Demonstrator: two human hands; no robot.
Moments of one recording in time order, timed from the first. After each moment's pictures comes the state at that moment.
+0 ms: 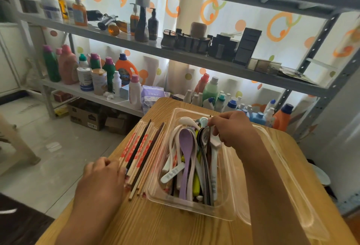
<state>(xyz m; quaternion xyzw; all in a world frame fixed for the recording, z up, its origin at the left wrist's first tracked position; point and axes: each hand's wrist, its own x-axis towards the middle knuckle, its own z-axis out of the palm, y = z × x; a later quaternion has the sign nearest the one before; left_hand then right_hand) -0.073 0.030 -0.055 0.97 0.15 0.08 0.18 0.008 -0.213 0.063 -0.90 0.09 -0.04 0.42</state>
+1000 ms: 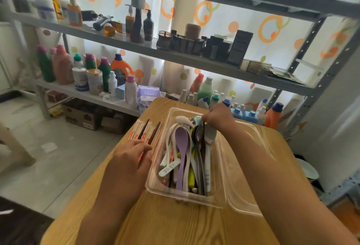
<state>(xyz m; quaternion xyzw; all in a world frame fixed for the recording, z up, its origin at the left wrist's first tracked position) -0.082 -0.004 -0.020 0.90 -0.02 0.23 0.37 0.093 -0.232 0.032 -0.96 0.10 -0.06 0.26</state>
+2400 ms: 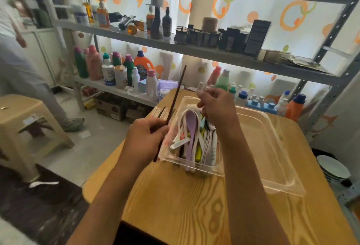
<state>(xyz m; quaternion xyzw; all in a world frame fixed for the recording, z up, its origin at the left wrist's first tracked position) -0.115 -0.021 0.022 0.84 0.04 0.16 0.52 -0.039 -0.182 0.071 -0.80 -0.02 -0.12 0.59</state>
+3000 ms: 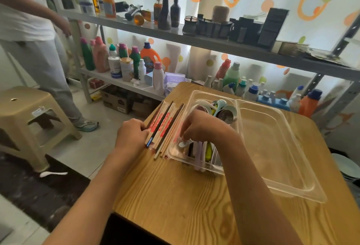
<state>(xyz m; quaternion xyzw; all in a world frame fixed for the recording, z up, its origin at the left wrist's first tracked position) -0.055 0.039 -0.043 0.93 0.15 0.13 0.30 -0.028 -0.145 0.038 -0.95 -0.13 0.18 0.22</state>
